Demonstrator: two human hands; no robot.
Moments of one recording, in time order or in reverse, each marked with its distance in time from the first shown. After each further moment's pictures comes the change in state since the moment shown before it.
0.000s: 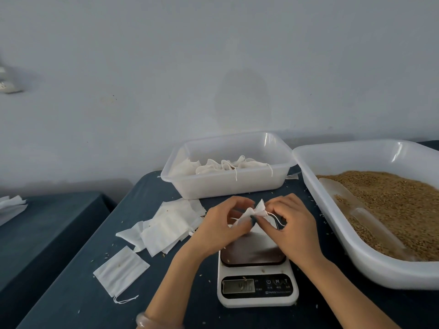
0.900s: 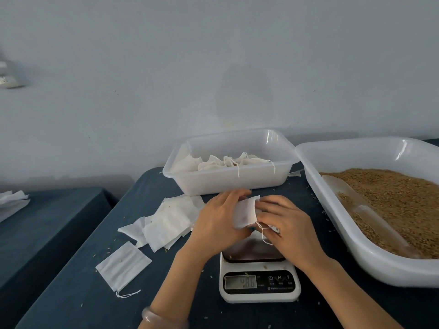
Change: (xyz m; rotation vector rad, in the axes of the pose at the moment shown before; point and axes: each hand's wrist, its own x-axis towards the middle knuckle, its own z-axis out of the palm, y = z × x) left_hand -0.002 -0.005 0.003 0.504 0.206 0.206; right_hand -0.002 -0.002 -0.002 -0.117 -0.214 -0.222
